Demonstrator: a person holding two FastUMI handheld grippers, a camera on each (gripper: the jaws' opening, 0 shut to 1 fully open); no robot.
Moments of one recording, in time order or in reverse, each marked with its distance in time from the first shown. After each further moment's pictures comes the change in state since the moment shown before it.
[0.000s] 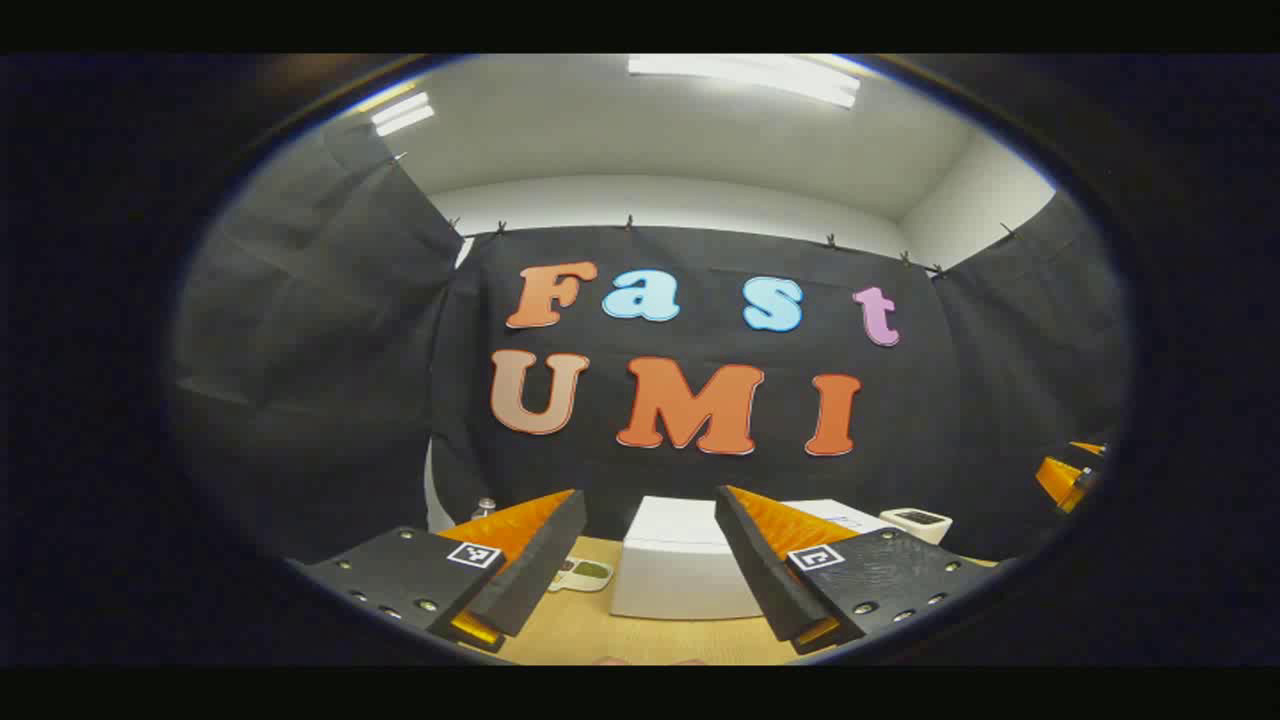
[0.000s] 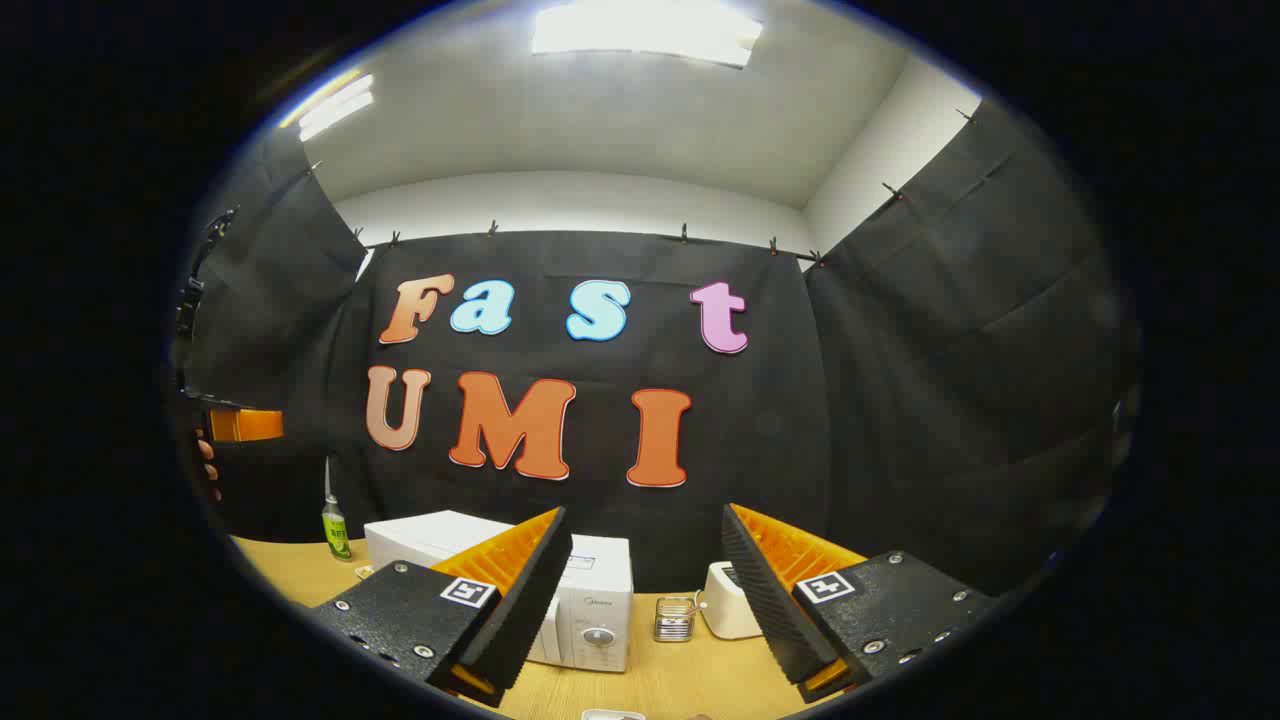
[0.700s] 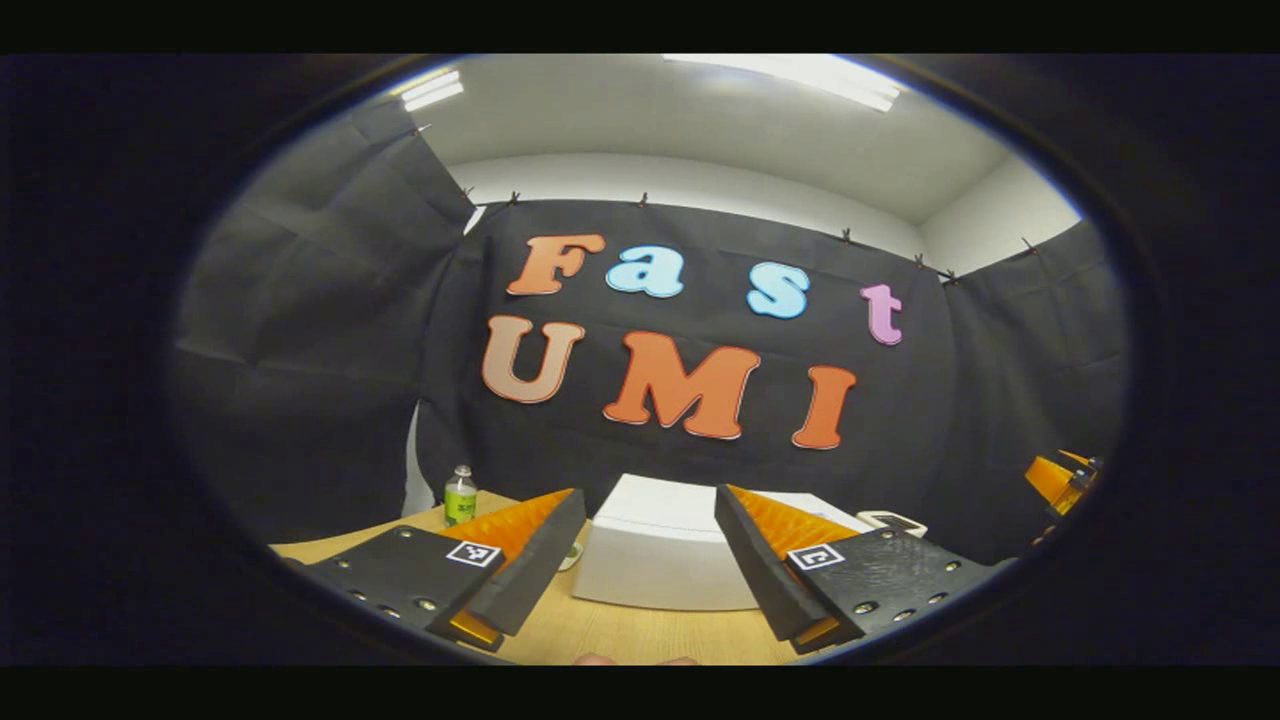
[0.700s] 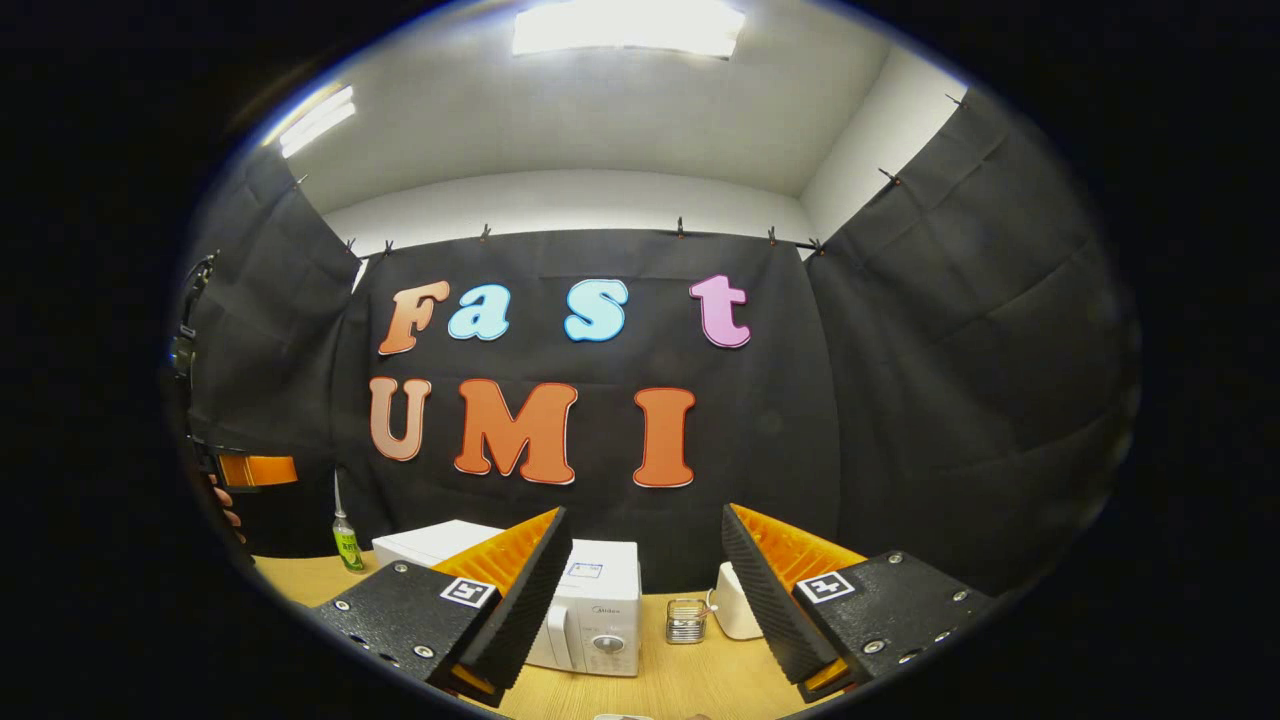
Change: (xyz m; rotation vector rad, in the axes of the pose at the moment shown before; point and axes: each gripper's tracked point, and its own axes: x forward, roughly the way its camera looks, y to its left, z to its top) left arm 0.005 -0.013 -0.019 -0.051 0.044 0.002; right arm 0.013 -0.004 0.004 0.040 0.013 0.026
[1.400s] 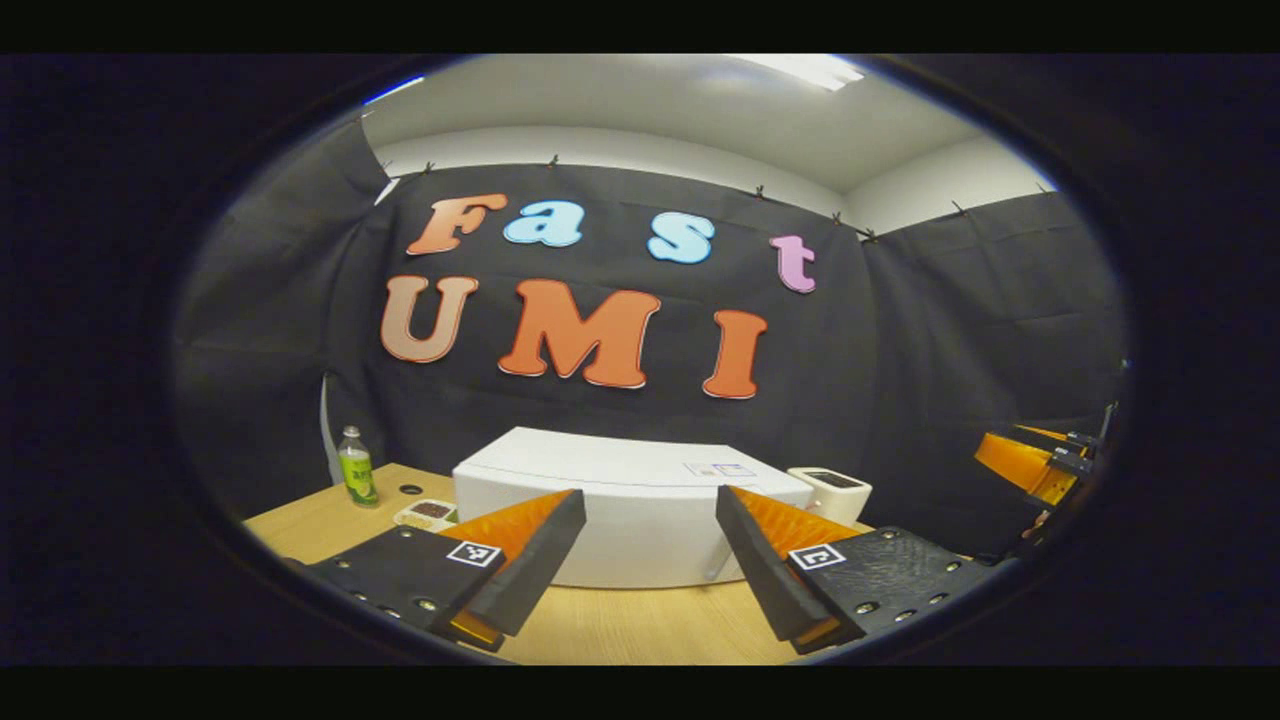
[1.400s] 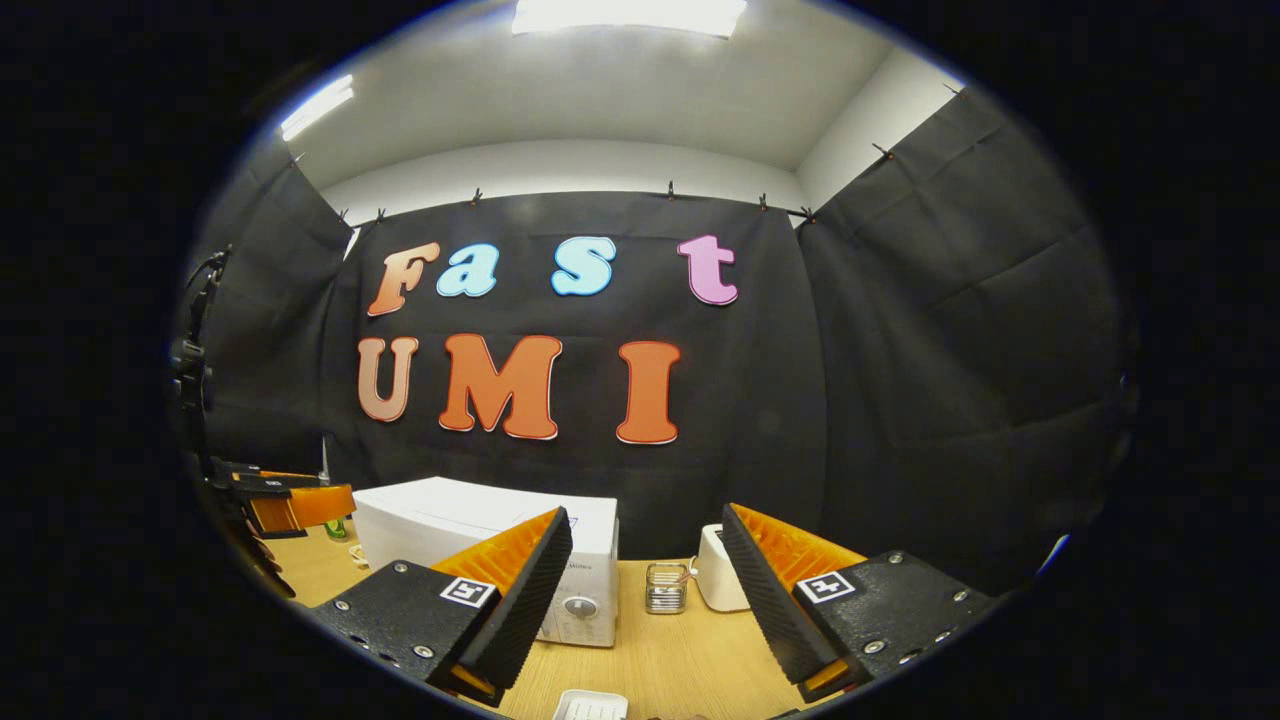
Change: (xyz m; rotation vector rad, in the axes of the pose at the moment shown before) left arm 0.013 -0.128 -0.111 0.035 0.132 -0.267; right arm -0.008 -0.029 -0.068 -0.028 0.118 -0.025
